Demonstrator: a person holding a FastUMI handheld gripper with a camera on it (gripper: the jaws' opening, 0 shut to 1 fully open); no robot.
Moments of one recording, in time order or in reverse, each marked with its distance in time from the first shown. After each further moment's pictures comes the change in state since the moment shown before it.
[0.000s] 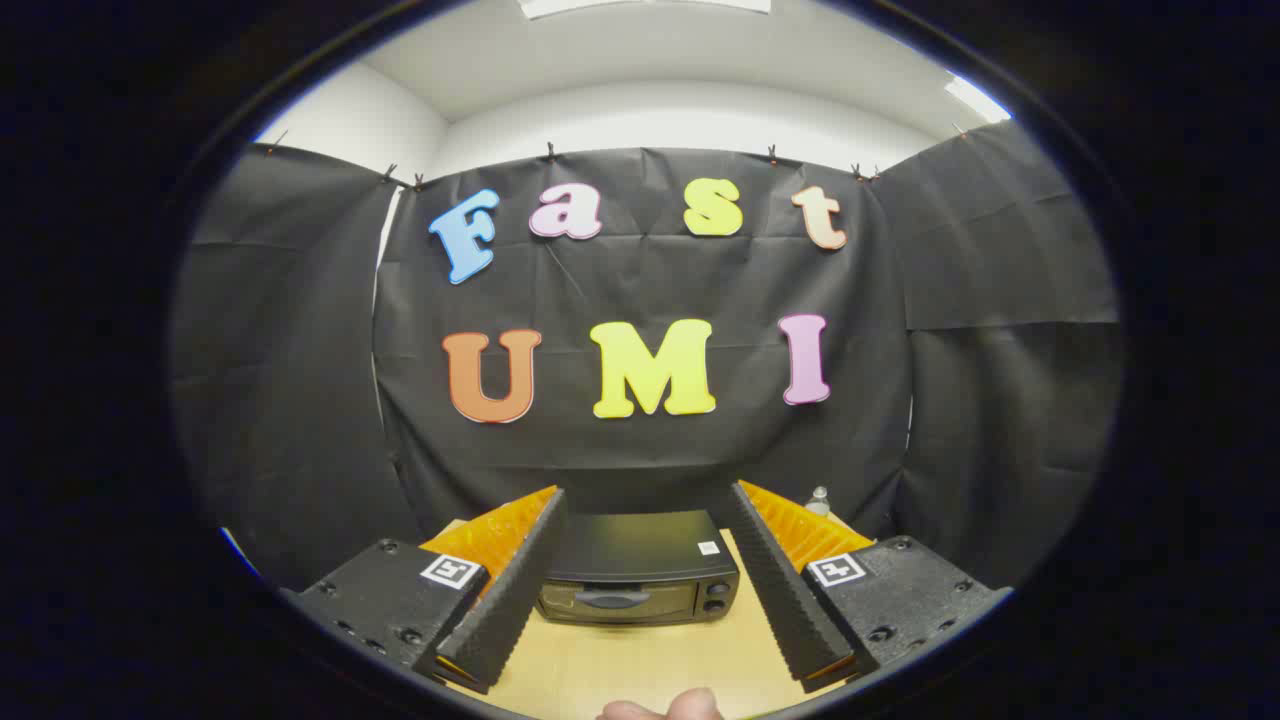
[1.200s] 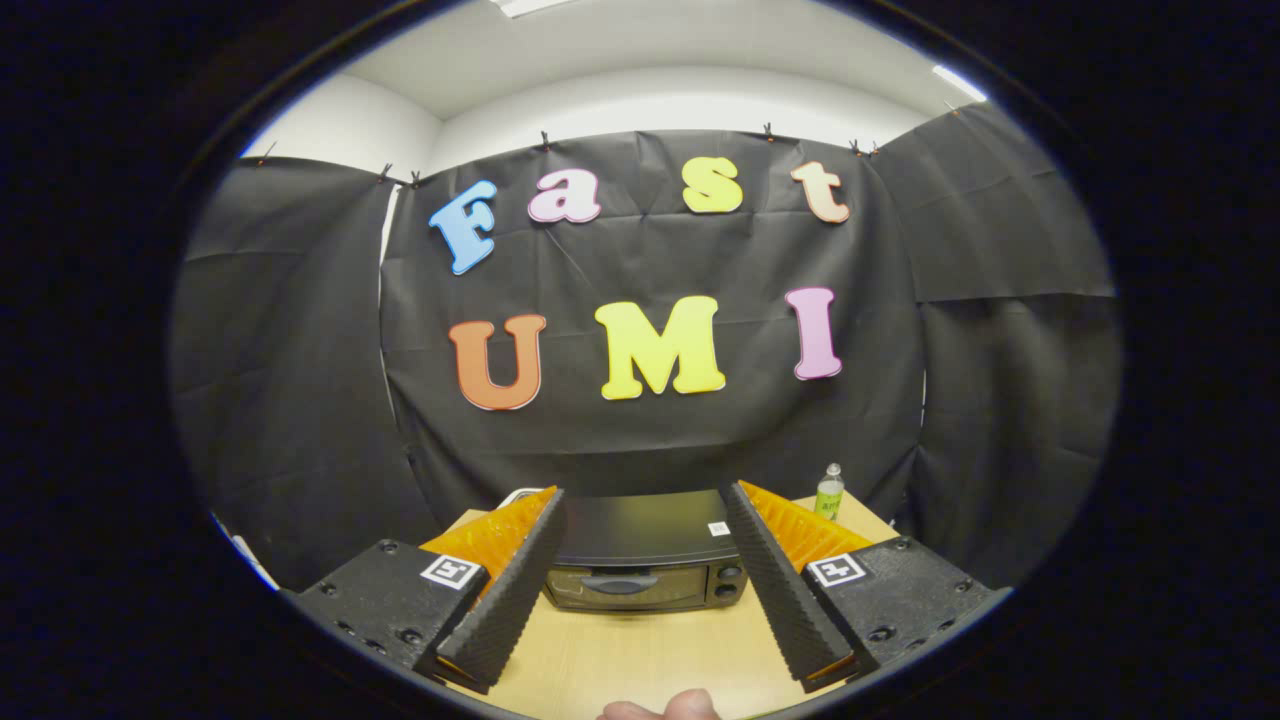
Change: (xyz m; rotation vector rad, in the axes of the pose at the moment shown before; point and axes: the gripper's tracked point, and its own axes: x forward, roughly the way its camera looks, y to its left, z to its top) arm 0.012 -0.007 -0.028 0.043 0.064 0.047
